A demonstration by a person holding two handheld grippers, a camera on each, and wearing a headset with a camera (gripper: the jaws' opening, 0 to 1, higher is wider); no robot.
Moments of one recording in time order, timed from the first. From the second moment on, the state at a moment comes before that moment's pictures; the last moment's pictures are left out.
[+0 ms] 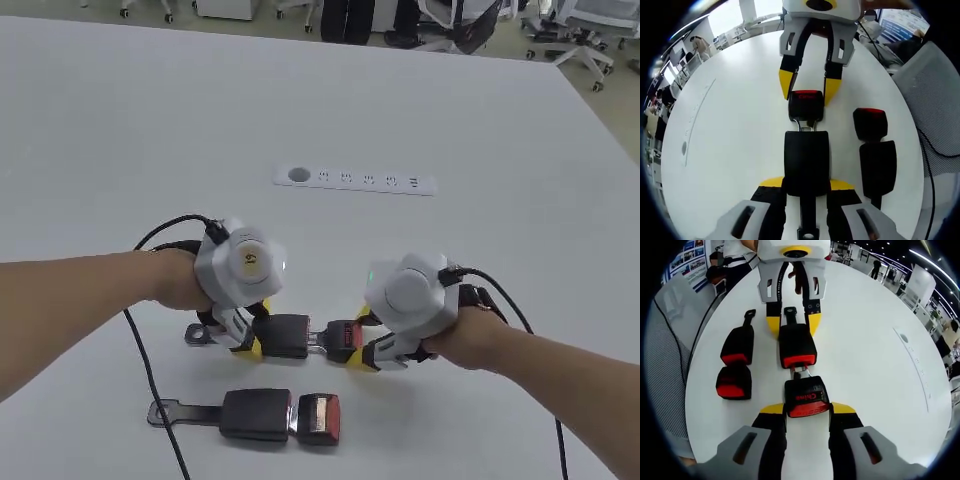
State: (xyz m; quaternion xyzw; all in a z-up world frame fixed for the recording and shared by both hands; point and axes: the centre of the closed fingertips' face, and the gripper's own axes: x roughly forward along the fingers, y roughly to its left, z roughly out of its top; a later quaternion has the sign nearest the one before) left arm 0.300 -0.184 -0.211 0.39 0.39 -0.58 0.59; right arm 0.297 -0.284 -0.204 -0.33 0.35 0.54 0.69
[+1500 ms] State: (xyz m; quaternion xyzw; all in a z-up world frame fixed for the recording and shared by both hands) left arm 0.297 -0.188 -0.209 0.40 0.38 -0.59 0.58; right arm 0.297 -0.267 -0.206 -0.31 0.36 0.54 0.70
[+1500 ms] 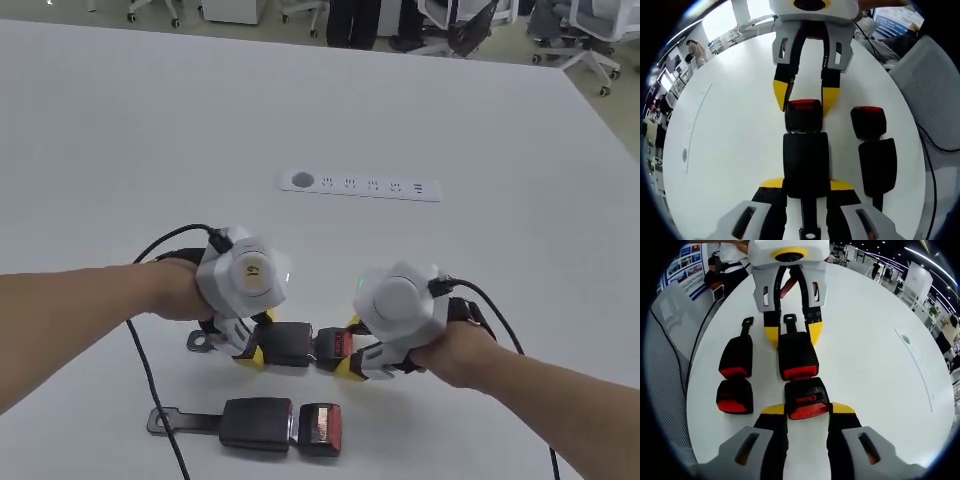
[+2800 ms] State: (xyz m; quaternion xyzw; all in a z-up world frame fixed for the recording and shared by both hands) left arm 0.298 -0.187 -0.210 0.38 0.40 -0.58 0.60; right arm 0.298 -0.284 -0.203 -0.34 0.36 0.55 0.68
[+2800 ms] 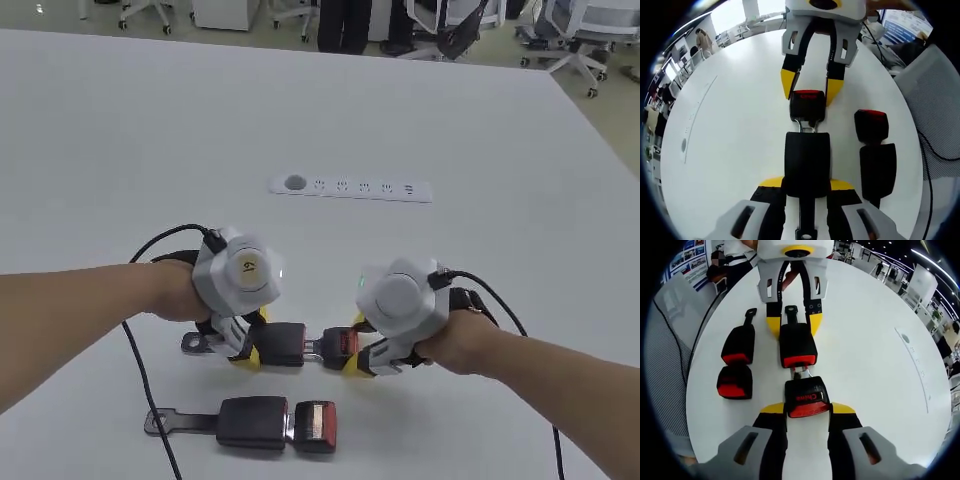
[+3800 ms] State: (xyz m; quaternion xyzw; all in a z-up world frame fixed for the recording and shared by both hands) left arm 0.299 -0.185 -0.211 0.38 0.40 -0.58 0.60; right arm 0.297 -0.303 -0.206 -0.34 0.36 0.55 0.68
